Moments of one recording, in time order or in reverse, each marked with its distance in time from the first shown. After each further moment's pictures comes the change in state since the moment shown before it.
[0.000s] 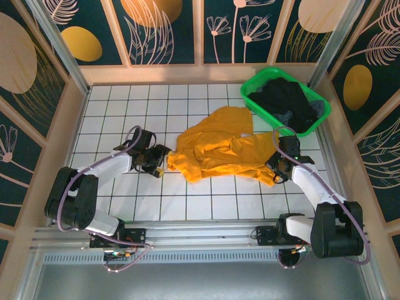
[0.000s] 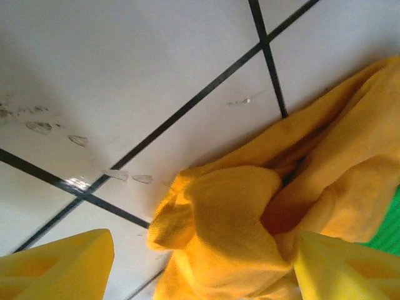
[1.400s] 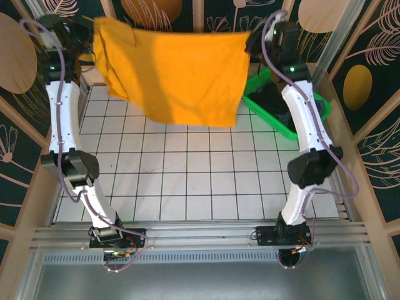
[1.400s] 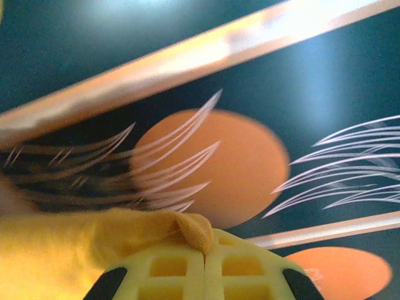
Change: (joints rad) left arm 0.507 0.471 1.622 -0.158 -0.057 0.311; right arm 0.149 0.738 1.653 0.024 -0.174 -0.237
